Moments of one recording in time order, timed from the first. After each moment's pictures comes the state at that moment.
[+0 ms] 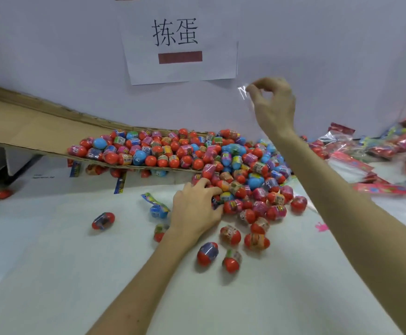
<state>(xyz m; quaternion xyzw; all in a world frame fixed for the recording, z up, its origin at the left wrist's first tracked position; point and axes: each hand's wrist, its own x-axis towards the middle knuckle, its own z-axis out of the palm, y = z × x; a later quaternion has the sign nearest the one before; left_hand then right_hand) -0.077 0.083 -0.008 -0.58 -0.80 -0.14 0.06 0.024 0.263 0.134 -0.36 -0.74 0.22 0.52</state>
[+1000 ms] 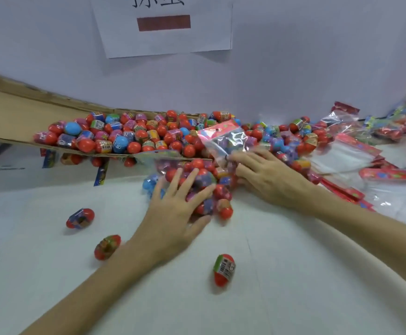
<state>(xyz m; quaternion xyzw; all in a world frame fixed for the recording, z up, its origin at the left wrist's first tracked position) -0.096 0.039 -0.019 -0.67 -0.74 -0.08 0.02 0.095 0.259 -0.015 -0.06 -0.97 -0.17 0.18</state>
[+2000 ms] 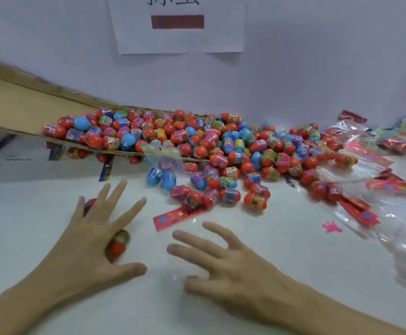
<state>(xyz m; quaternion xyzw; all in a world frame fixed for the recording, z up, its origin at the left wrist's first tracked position) -0.170 -0.073 -0.017 -0.62 -0.78 -0.10 -0.02 0.100 0.079 -0.013 0.10 -0.98 -0.09 0.17</state>
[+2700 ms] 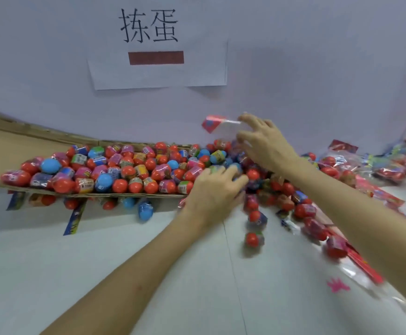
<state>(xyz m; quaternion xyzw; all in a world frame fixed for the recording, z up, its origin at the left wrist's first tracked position) -0.089 0.220 0.001 -0.71 -0.61 -0.19 0.30 0.025 0.397 0.054 -0.18 -0.93 -0.13 0.28</state>
